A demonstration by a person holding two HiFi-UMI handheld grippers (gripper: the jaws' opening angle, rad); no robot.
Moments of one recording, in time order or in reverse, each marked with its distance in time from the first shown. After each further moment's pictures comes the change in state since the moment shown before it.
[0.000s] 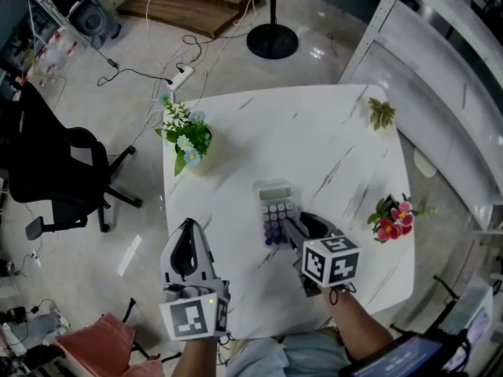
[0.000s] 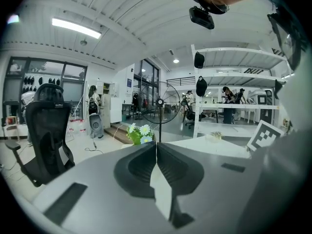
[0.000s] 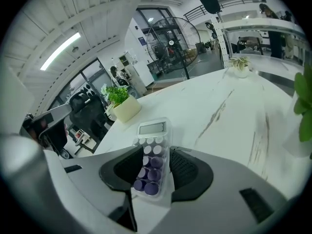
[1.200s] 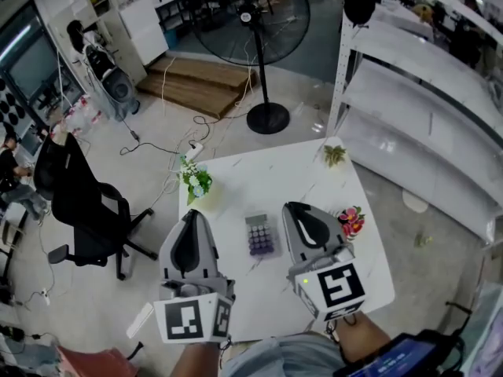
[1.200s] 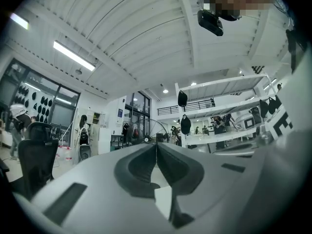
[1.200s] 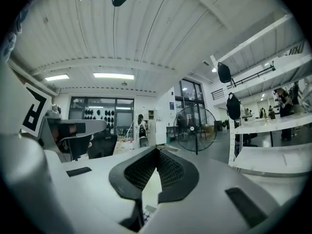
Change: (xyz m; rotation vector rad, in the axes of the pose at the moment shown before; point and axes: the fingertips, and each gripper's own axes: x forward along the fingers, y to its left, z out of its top) left arm -0.113 -0.102 0.189 0.042 -0.358 -0.105; right arm -0.267 0.120 0.164 -0.494 -0.756 0.042
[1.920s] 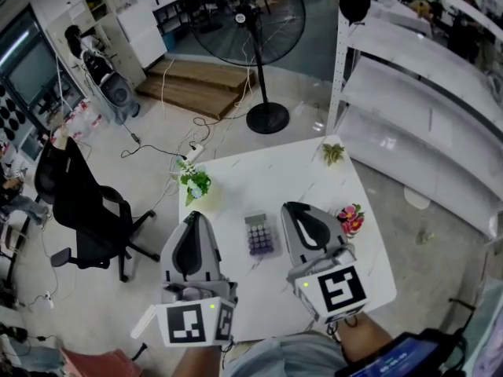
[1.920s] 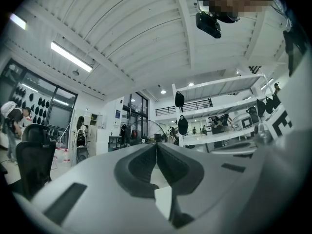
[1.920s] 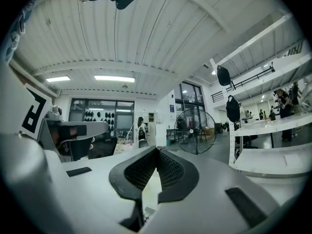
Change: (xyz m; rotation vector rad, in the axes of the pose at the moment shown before) left arm 0.000 -0.018 0.003 0.021 -0.012 -0.024; right arm -0.008 -0.006 0.007 0.001 -0.040 0.001
